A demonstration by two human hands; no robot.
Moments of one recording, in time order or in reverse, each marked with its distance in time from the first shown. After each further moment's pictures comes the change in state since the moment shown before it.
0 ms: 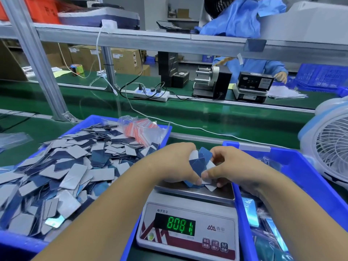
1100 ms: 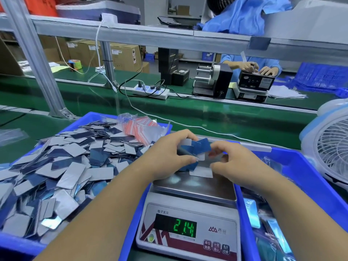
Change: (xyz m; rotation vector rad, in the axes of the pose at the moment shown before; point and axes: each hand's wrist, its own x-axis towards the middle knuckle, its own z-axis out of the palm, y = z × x) left_hand 0.006 -0.034 0.006 -0.383 0.282 0.234; right_hand 0.001 -0.001 -0.002 -0.507 0.206 -0.194
